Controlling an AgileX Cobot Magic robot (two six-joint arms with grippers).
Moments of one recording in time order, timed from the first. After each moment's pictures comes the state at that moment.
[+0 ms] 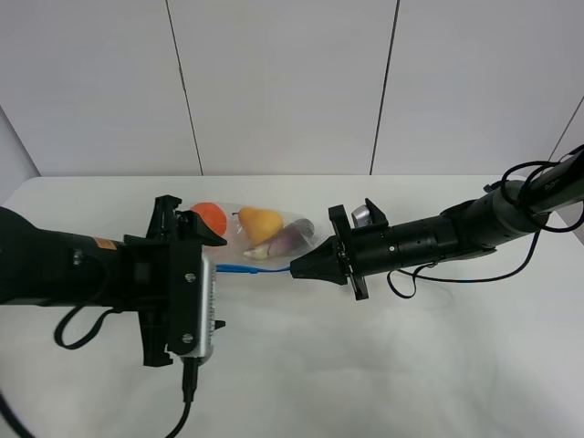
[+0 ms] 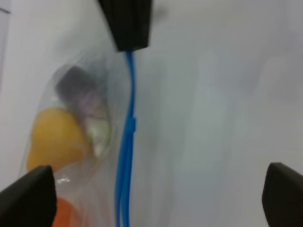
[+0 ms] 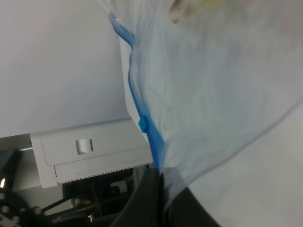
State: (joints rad) left arm -0.62 1.37 -0.60 -0.76 0.04 1.78; right arm 0.19 2.14 -1.02 1.59 1.14 -1.04
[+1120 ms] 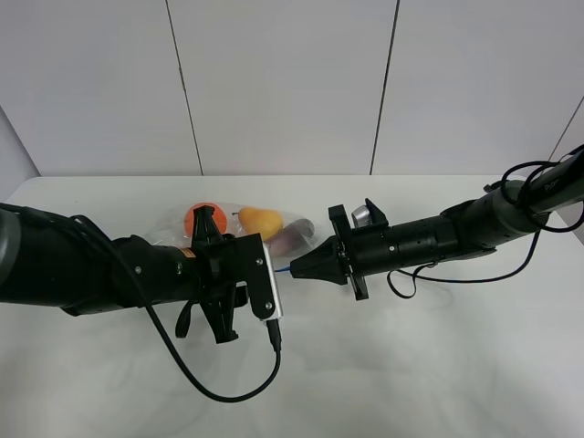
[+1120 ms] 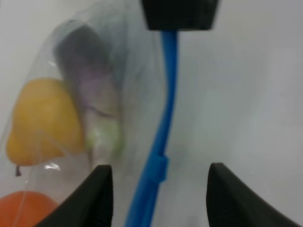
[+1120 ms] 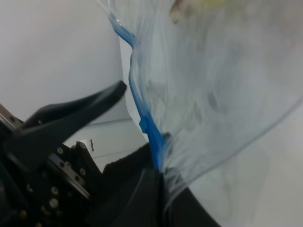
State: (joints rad) left arm -0.69 1.72 -0.71 -0.75 -0.29 1.55; right arm 0.19 2.14 -1.02 1.59 1.14 -1.03
